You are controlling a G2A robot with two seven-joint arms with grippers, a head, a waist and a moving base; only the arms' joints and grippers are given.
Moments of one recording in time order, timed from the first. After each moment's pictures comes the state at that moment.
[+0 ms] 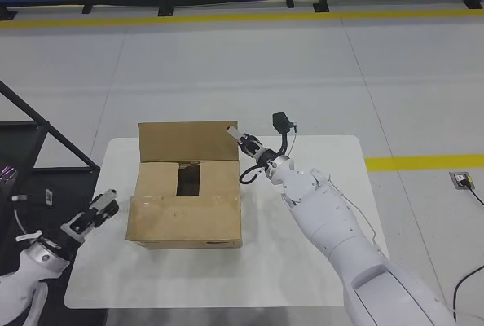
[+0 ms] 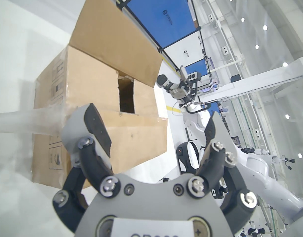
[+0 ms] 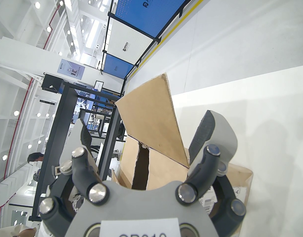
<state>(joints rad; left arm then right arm) 1.45 -0.89 -1.83 -1.79 -0.21 -0.28 -0.55 -0.17 -1.72 0.98 -0.21 -0.12 -0.53 0.21</state>
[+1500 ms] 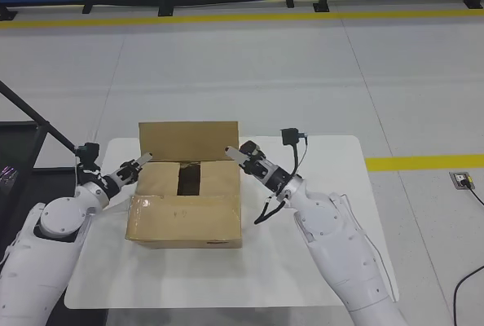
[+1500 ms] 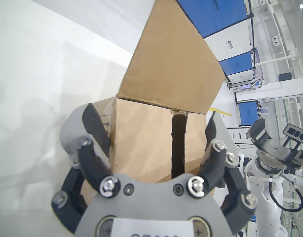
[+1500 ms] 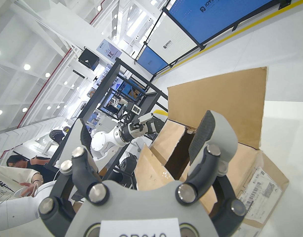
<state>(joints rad) 0.68 -0.97 -1.28 -1.05 0.06 -0.20 -0.58 -0.68 -1.55 1.19 -1.16 -0.34 -0.49 0.37</state>
